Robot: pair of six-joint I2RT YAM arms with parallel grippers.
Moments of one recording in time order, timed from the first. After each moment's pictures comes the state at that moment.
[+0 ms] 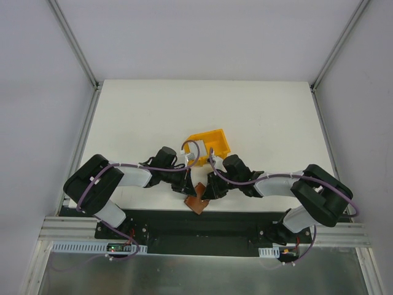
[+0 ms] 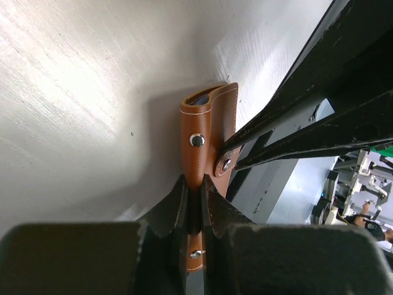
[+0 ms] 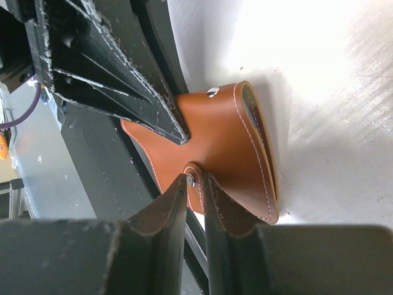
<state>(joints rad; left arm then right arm) -0.64 1.55 0.48 0.21 0.75 -0.60 0.87 1.50 0.48 0.28 -0.55 0.56</state>
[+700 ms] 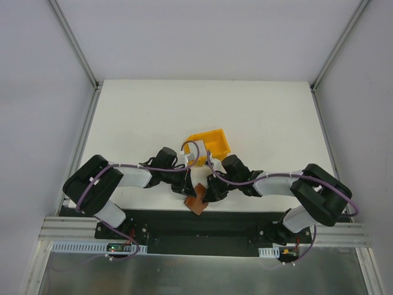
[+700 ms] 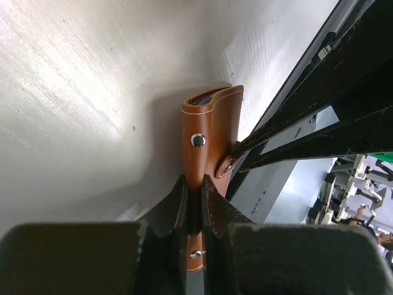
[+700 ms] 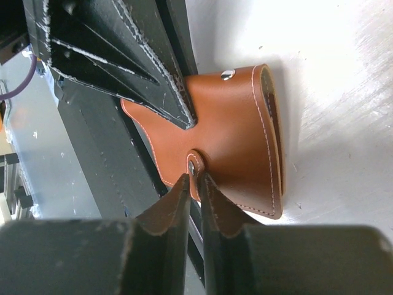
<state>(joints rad) -0.65 1.54 0.48 0.19 0.72 -0.62 0.87 1.50 0.49 0.23 -0.61 0.50</state>
